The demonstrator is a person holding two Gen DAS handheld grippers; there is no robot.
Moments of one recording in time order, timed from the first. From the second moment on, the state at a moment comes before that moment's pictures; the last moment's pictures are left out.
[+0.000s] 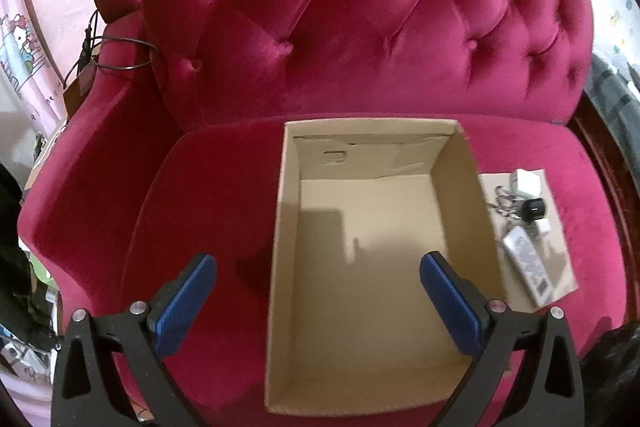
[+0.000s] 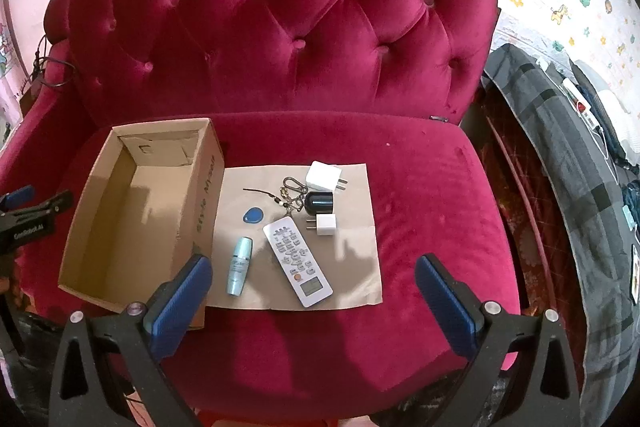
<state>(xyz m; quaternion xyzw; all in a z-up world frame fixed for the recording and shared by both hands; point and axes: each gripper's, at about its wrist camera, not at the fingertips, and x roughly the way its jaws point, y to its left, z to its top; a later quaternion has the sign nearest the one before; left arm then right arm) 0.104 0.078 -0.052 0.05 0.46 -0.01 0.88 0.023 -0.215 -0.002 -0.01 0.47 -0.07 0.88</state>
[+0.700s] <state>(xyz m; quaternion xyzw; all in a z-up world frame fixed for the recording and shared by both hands) 0.166 0.127 -0.150 0.04 0.52 -0.01 0.86 0.052 -0.217 -0.059 -0.02 0.51 -0.08 0.86</state>
